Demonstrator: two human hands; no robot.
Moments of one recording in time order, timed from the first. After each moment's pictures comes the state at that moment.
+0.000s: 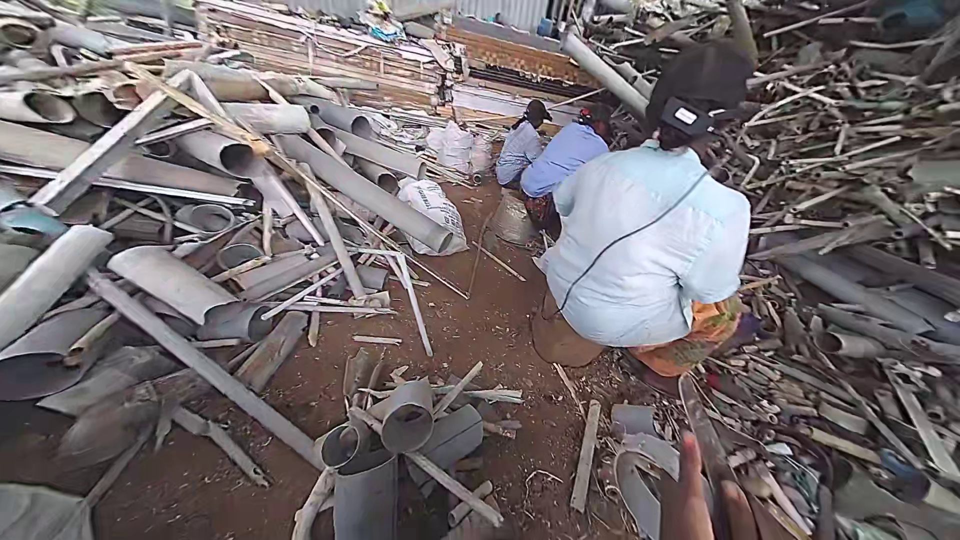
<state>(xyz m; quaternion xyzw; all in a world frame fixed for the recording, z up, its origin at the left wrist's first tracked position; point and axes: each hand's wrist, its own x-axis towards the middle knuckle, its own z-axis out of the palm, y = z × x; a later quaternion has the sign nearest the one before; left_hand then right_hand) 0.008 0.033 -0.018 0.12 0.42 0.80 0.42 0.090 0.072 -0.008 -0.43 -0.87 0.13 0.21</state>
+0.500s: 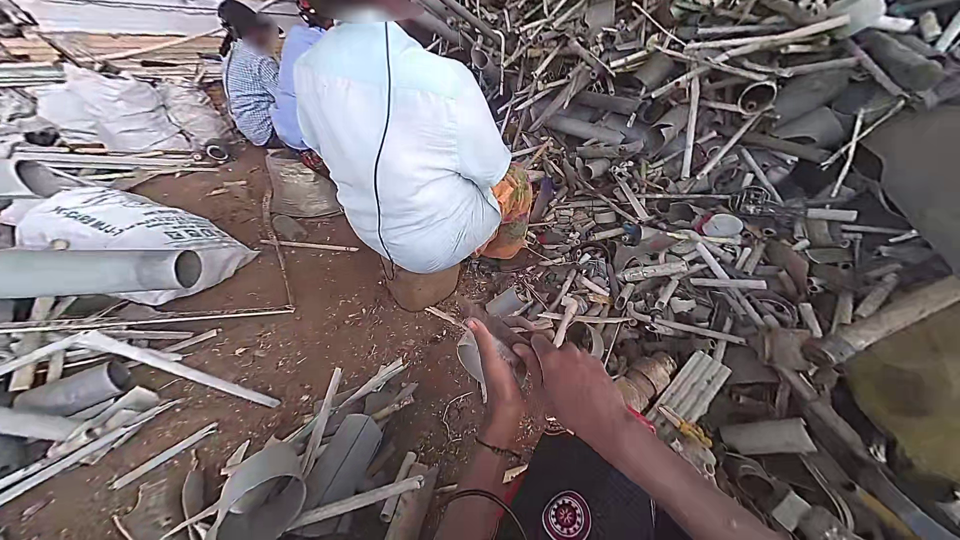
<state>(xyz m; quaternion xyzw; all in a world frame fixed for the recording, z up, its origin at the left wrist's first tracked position) 0.007 0.071 -0.057 0.18 0.35 0.81 0.42 0.090 0.063 0.028 -0.53 -0.84 0.14 -0.05</state>
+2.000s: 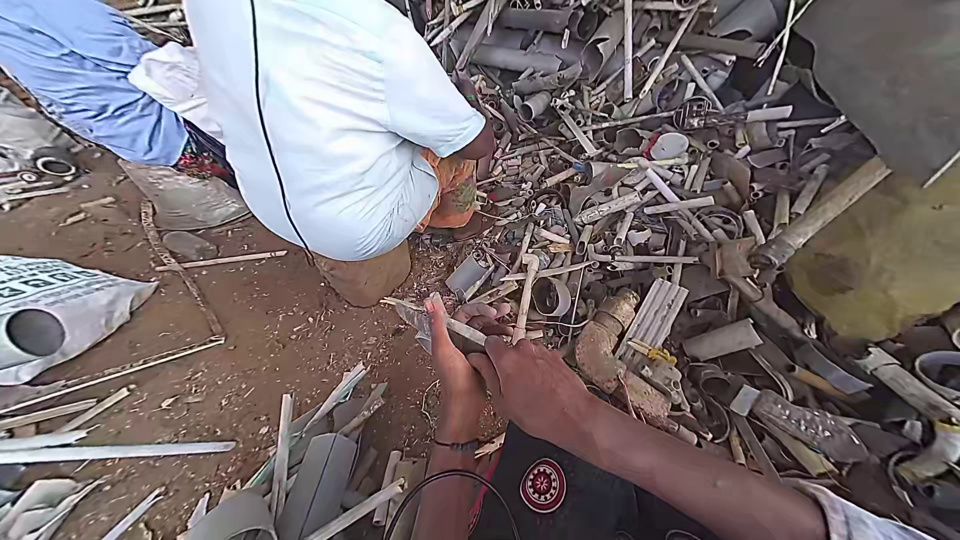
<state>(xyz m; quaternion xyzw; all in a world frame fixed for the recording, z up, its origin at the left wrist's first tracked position) 0.016 0.092 -0.069 0.22 0.34 0.73 0.55 0.115 0.078 0.005 -0.49 -0.83 0.26 -0.05</state>
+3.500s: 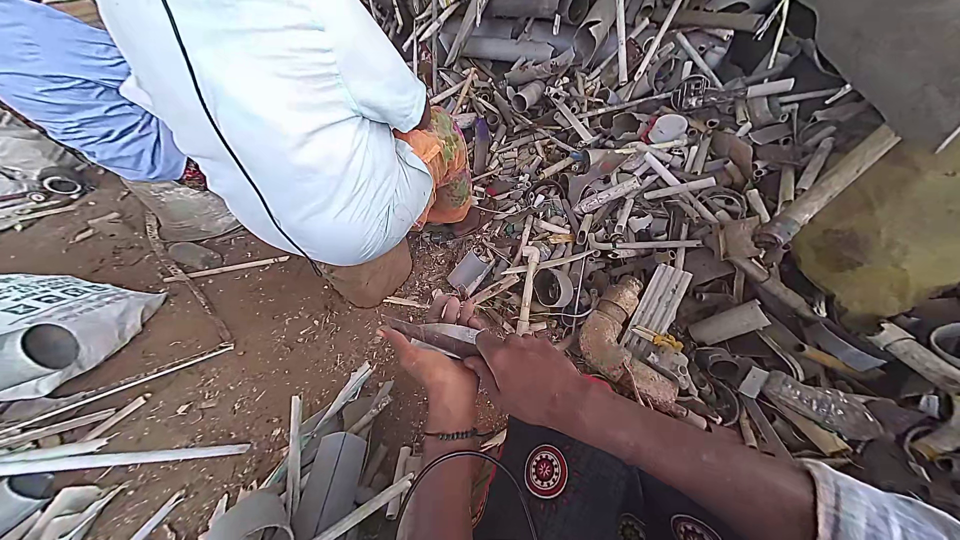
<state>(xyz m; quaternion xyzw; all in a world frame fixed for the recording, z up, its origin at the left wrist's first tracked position) 0.004 0.096 -0.070 0.03 0.35 0.80 0.48 0.115 0.087 -0.016 -0.45 -0.86 0.25 -0.07</state>
